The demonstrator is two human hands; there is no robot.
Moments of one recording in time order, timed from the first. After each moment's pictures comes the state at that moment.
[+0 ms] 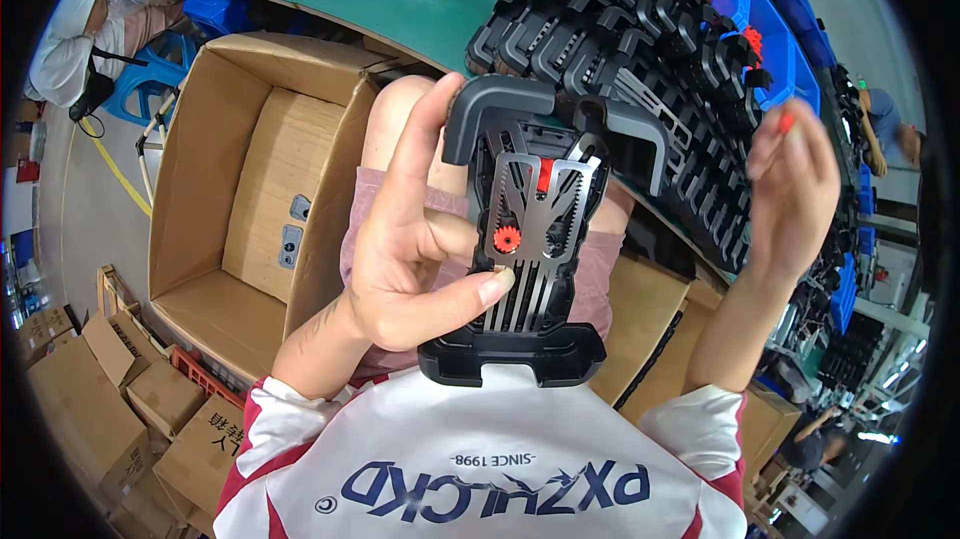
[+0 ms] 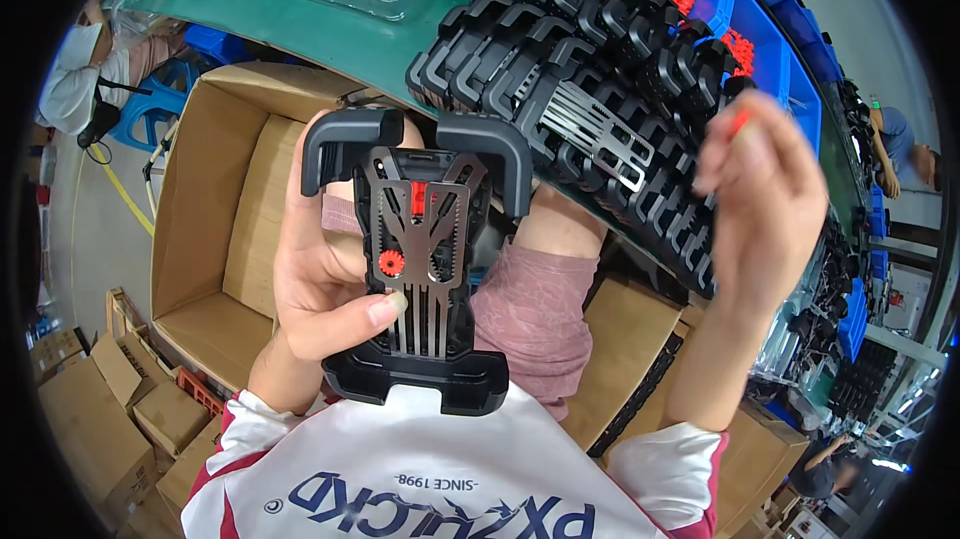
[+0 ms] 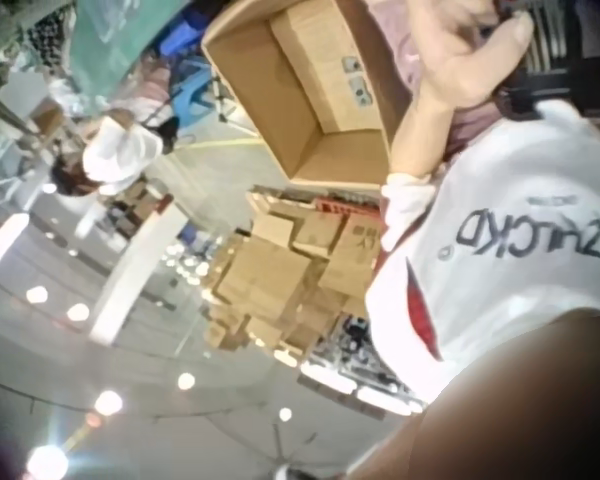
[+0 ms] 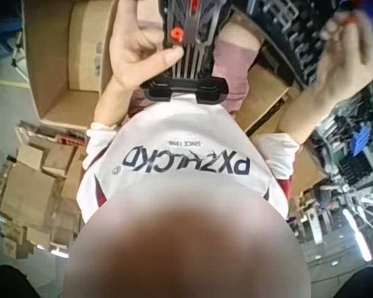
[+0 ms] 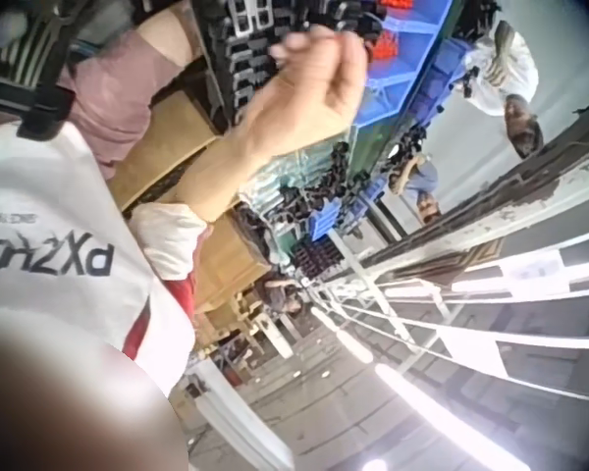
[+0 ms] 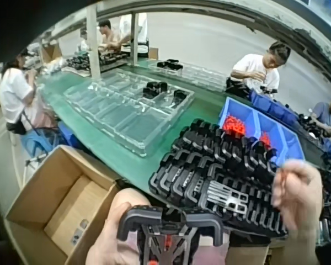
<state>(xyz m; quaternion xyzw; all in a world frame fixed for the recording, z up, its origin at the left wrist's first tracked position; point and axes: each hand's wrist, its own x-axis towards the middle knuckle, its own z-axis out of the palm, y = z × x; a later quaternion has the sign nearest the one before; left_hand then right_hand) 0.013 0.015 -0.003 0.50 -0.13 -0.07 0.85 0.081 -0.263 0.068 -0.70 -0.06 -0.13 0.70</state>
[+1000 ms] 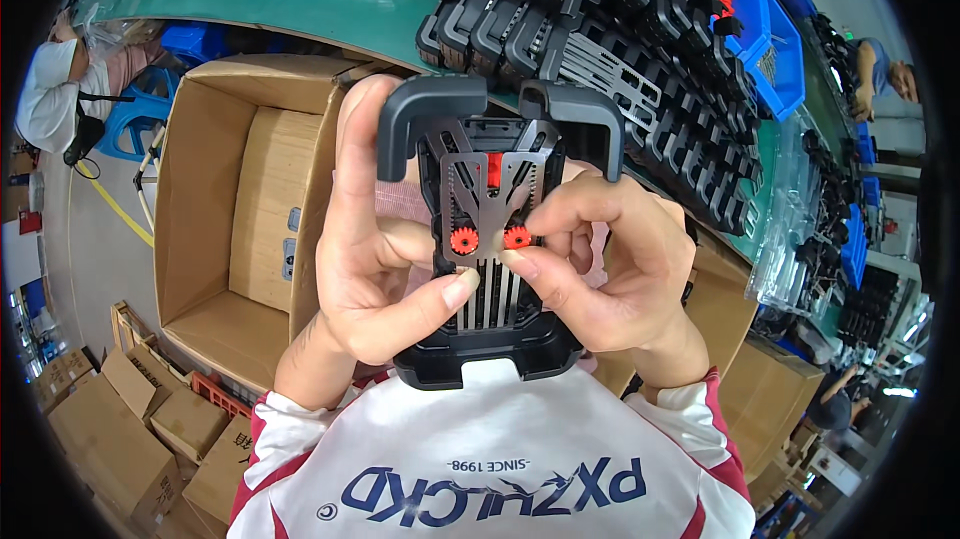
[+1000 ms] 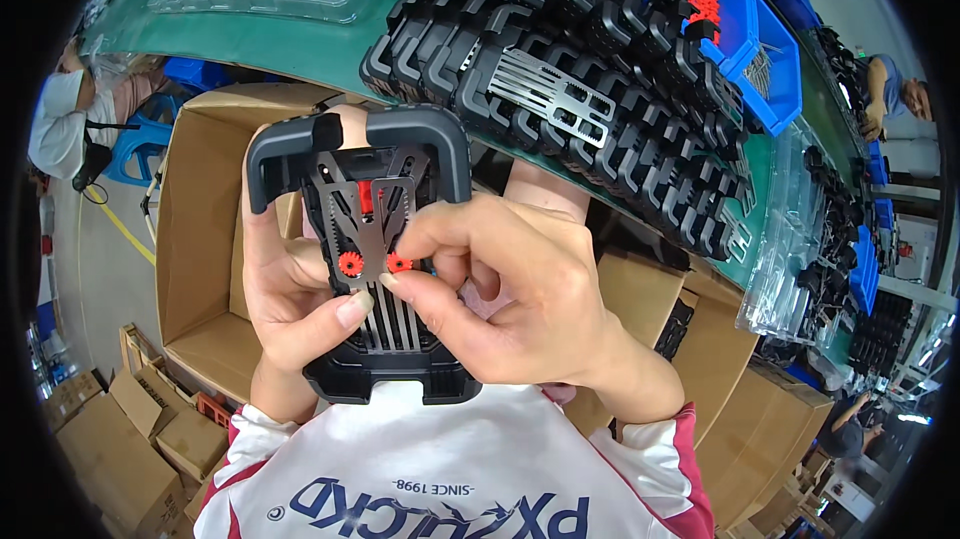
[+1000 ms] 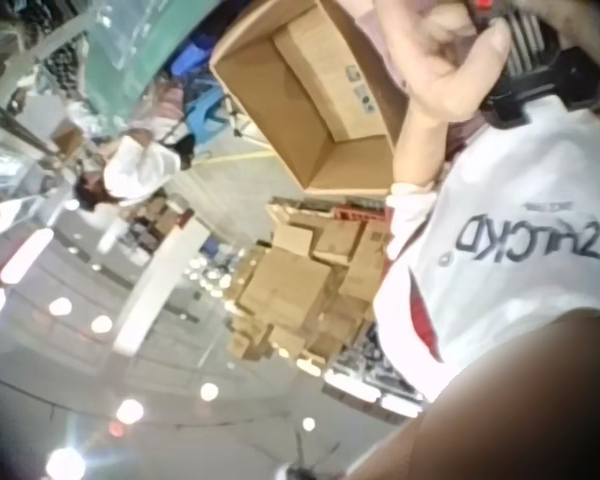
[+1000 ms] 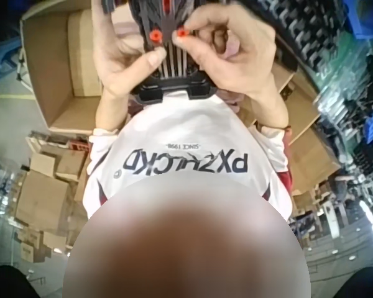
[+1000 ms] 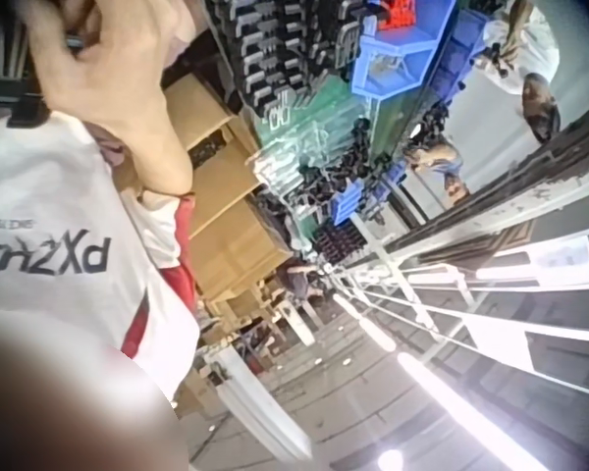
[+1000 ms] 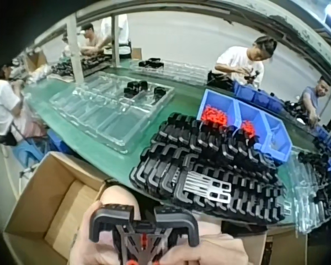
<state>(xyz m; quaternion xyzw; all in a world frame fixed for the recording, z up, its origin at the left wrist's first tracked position) -0.001 0.001 0.007 0.60 -0.13 0.05 0.78 0.014 -0.179 0.039 -0.76 -0.20 -0.04 0.62</state>
